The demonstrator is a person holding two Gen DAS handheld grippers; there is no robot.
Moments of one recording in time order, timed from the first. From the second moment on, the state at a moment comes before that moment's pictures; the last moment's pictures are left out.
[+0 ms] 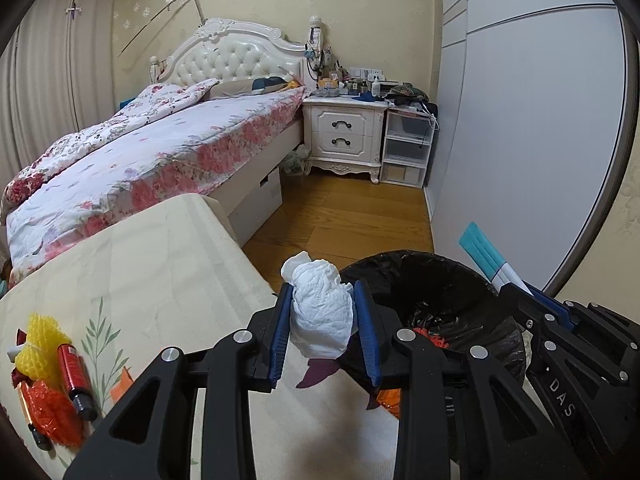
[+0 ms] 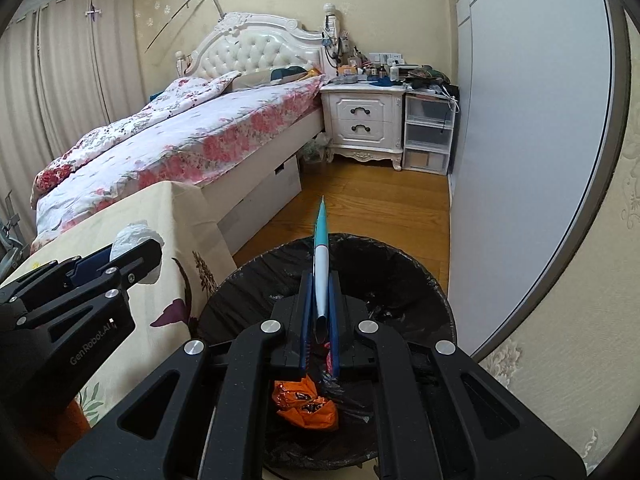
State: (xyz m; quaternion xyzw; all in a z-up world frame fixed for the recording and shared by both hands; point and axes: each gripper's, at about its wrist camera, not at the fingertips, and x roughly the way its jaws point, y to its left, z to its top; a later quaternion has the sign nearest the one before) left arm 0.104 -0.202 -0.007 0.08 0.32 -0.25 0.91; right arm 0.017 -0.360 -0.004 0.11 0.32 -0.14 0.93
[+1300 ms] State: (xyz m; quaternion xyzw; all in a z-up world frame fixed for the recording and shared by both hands) left arm 0.107 -0.181 -0.010 0.08 0.34 -0.20 0.92; right arm 0.017 -0.362 0.000 0.10 0.32 -0.17 0.93
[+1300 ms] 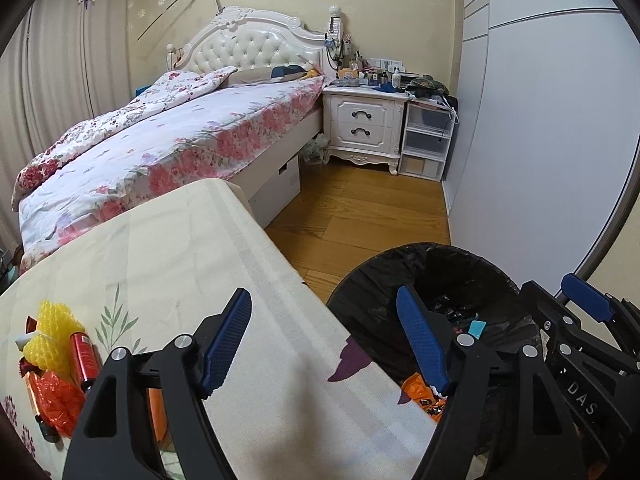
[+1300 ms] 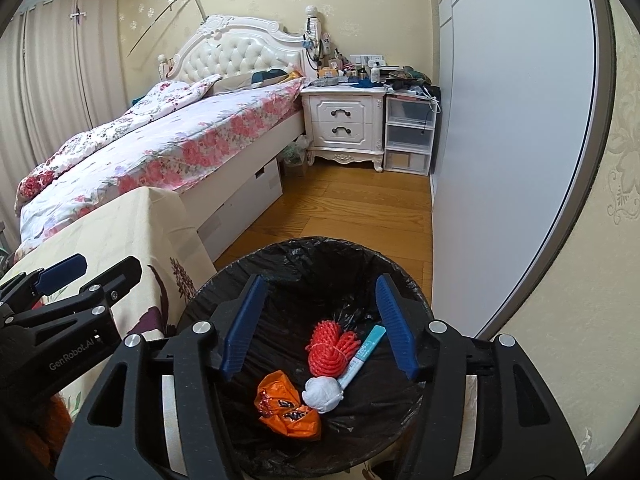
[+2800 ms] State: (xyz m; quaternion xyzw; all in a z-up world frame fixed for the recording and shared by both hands) left arm 0.064 0.116 -0.012 0.00 0.37 0.04 0.93; right arm 0.047 -0.099 0.020 0.01 0.36 0.11 0.93
